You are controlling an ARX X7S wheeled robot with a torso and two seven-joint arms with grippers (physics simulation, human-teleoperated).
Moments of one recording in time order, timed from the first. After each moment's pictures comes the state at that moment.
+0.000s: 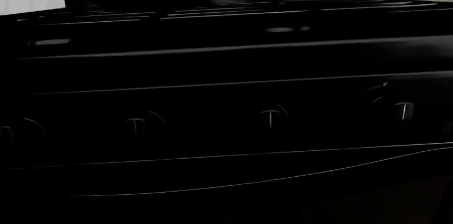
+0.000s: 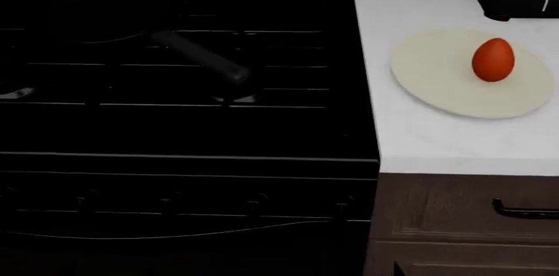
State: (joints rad) left arm -0.05 -0.06 0.10 -0.05 -0.02 -0.06 -0.07; right arm 0.04 0.07 -0.10 0.03 0.01 0.03 0.09
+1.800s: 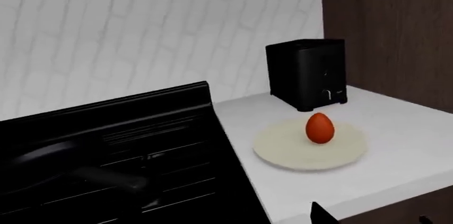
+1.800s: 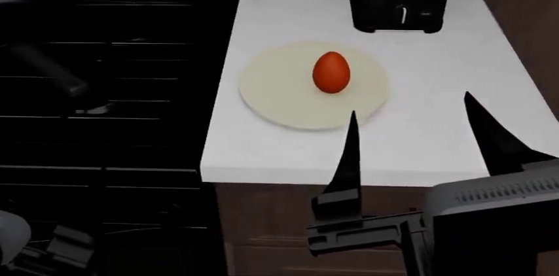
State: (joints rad) left arm -0.36 -0.34 -0.03 1.00 -0.51 -1.20 -0.17; right arm 0.35 0.31 0.02 -0.96 0.27 0.96 0.07
